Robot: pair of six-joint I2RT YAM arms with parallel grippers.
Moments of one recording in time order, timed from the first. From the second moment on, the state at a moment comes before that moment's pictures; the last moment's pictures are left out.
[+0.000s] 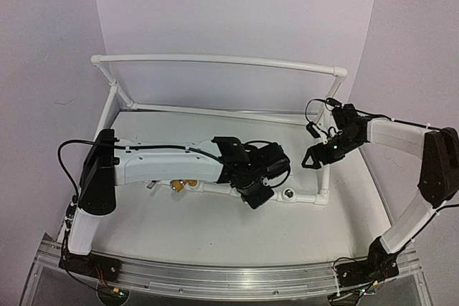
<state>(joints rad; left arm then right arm) -1.27 2.17 1.93 -0.86 -0.31 -0.18 0.23 1.60 1.11 -0.61 -0.31 -0.19</state>
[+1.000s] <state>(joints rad) -1.31 2.03 1.75 -0.89 -0.26 -0.29 0.22 1.63 1.11 -0.60 -0.32 -0.18</state>
